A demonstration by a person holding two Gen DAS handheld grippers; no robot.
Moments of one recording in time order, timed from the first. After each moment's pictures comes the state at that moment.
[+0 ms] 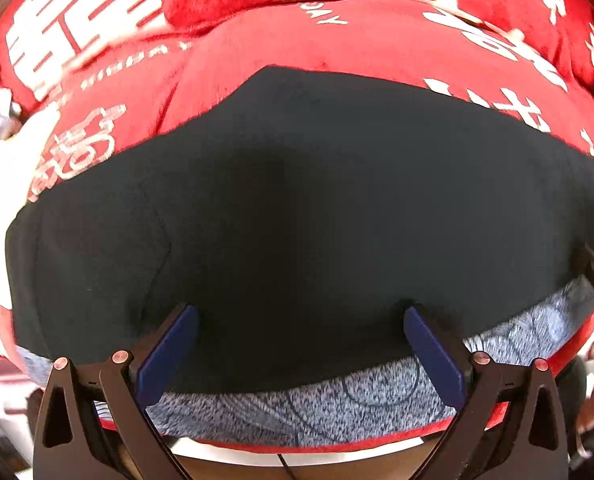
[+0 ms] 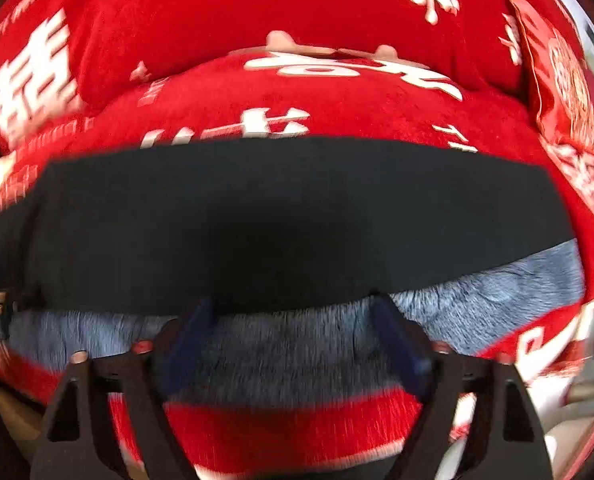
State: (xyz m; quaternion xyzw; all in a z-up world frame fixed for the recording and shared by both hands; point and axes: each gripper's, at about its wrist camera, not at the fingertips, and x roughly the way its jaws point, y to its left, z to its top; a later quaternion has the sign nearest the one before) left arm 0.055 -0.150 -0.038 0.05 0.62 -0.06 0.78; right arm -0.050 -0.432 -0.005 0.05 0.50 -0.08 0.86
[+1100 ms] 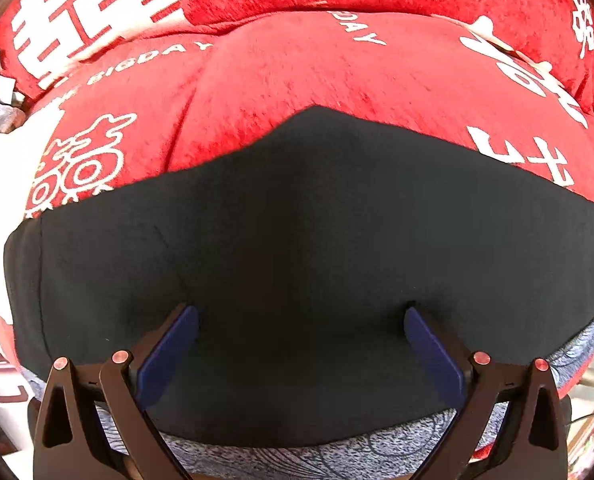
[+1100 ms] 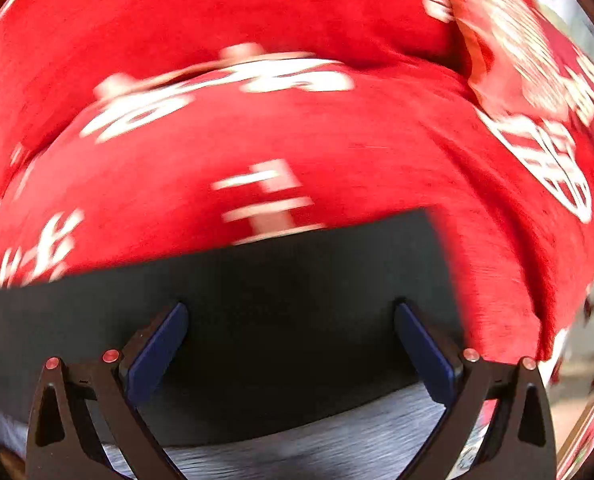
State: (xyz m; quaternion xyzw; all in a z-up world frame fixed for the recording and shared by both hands) left arm 0.086 -0.137 -0.033 0.04 0.62 -0.03 0.78; right arm 0.007 -0.632 0.000 0.10 0.52 -0.20 0.82
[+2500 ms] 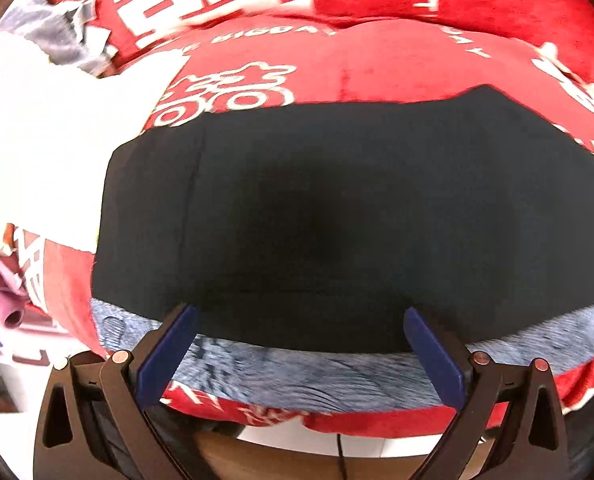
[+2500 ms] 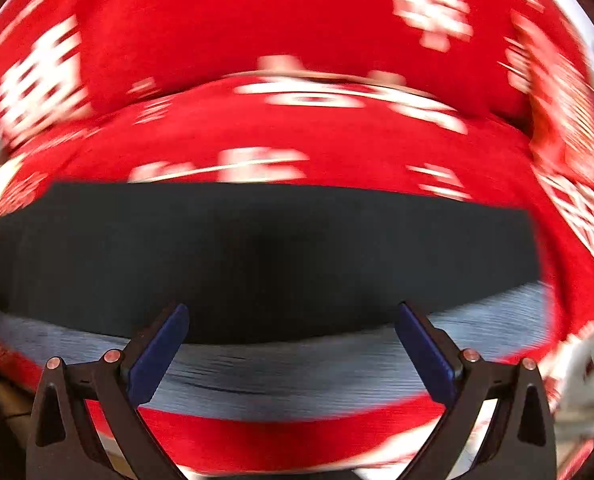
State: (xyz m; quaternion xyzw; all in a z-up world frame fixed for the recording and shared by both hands) left arm 0.006 -0.031 -0.021 0.04 0.60 0.07 0.80; right arm -0.029 -0.386 0.016 -0.01 0.52 -0.02 0.86
